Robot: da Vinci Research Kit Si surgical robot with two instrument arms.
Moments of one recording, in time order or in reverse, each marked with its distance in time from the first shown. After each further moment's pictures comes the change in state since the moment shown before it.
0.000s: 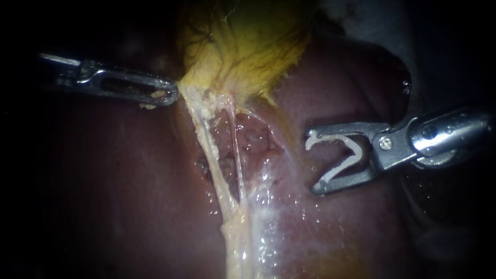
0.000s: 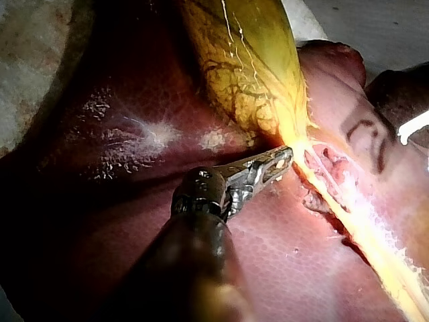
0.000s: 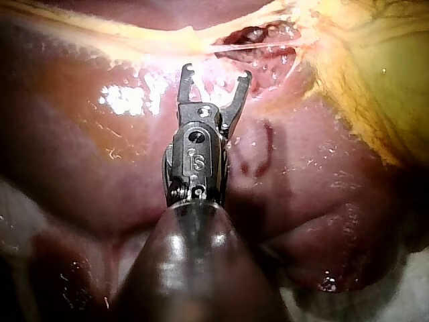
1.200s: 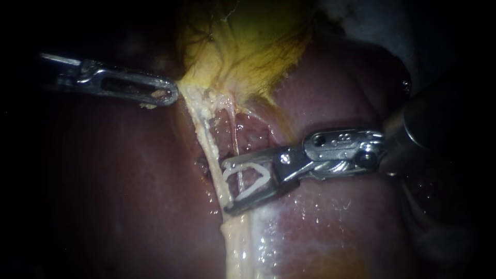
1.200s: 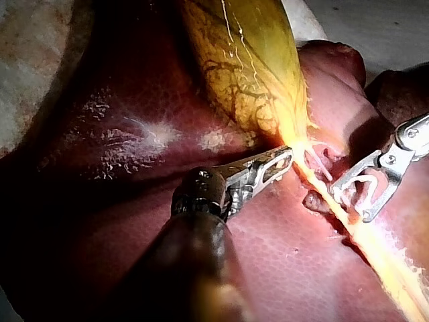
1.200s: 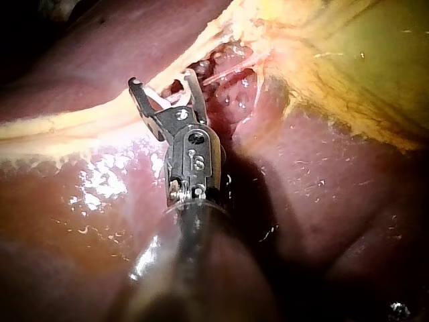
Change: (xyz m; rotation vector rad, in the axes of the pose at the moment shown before) right arm -0.005 0.002 0.017 0.227 0.046 0.342; left arm 0.000 0.000 0.000 0.000 0.000 0.000
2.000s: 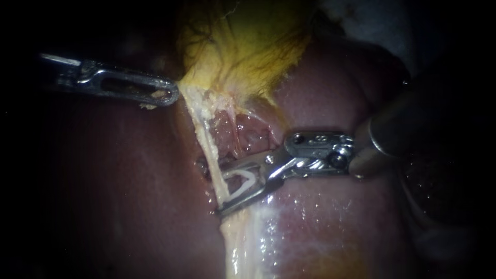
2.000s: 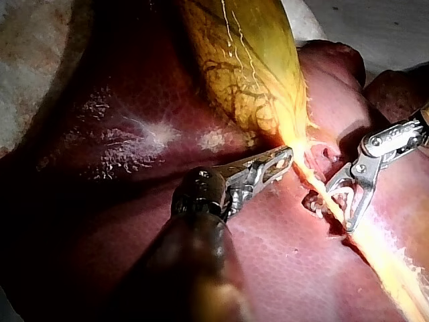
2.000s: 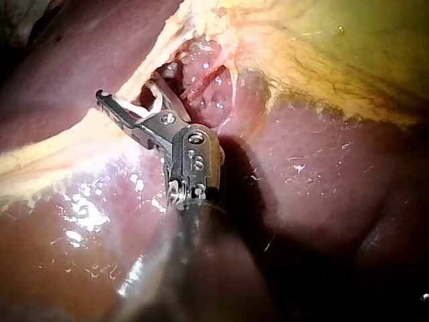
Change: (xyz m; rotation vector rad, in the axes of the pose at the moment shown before) right arm -0.003 0.004 0.005 0.188 0.092 0.091; left arm 0.000 0.000 0.000 -0.001 0.000 0.000
